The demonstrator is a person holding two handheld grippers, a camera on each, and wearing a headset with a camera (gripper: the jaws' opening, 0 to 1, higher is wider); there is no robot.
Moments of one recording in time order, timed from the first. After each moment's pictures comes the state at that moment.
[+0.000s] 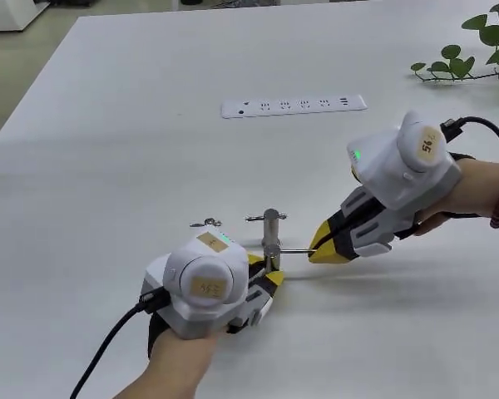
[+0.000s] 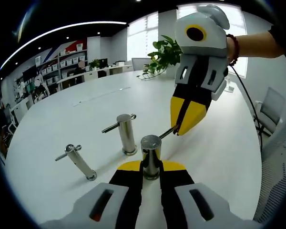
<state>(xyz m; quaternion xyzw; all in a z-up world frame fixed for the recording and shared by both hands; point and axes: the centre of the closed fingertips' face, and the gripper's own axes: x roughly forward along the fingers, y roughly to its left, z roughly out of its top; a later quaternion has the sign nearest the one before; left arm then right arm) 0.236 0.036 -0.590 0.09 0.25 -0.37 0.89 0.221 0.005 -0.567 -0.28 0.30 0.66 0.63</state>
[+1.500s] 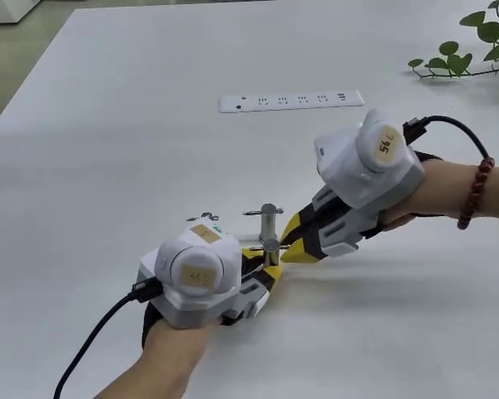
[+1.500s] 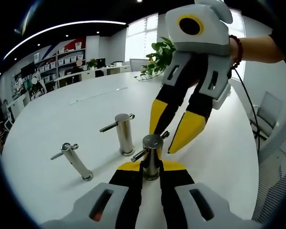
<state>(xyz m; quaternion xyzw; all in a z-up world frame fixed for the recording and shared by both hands) 0.236 0.033 -0.592 0.07 0.25 -0.38 0.89 0.226 0.031 -0.566 -0.28 0.31 0.64 0.64</state>
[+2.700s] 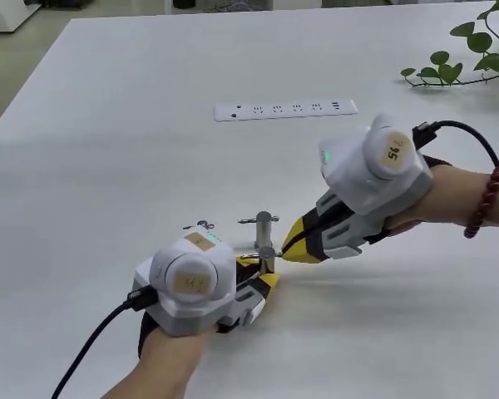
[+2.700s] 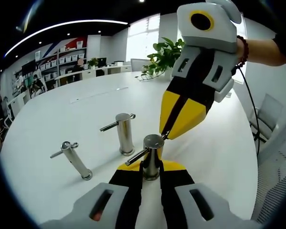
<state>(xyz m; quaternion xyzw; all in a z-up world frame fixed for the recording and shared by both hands) 0.236 0.033 -0.592 0.06 0.25 -0.38 0.89 0.224 0.028 -0.555 -0.30 0.29 0.63 0.65</state>
